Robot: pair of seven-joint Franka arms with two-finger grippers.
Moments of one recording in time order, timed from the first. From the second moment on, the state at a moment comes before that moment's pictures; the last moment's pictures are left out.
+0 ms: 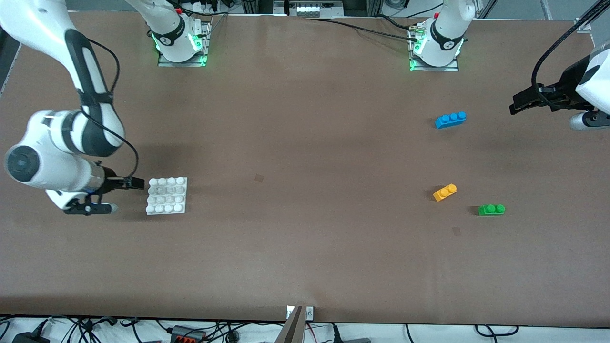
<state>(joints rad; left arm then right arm) 0.06 0.03 -0.07 -1.53 -0.05 1.42 -0.13 0.02 0.52 -0.04 -1.73 0.01 2.14 -0.05</state>
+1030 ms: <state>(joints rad) 0.06 0.03 -0.07 -1.53 -0.05 1.42 -0.13 0.03 0.67 -0.01 -1.73 0.02 2.27 -0.05</state>
